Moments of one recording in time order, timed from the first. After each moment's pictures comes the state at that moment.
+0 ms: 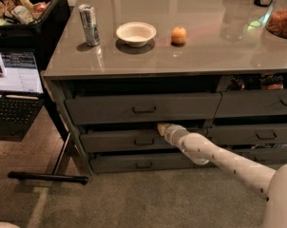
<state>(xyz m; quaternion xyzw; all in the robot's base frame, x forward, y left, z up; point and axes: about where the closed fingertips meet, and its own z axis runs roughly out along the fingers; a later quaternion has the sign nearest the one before) 0.755 -0.108 0.452 -0.09 0.83 0.21 0.50</state>
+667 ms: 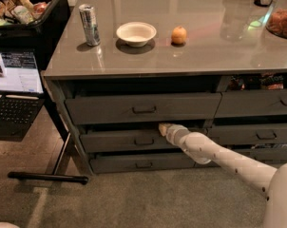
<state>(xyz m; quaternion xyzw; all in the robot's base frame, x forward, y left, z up) 0.753 -0.114 0.452 -0.09 0.84 0.21 0.49</state>
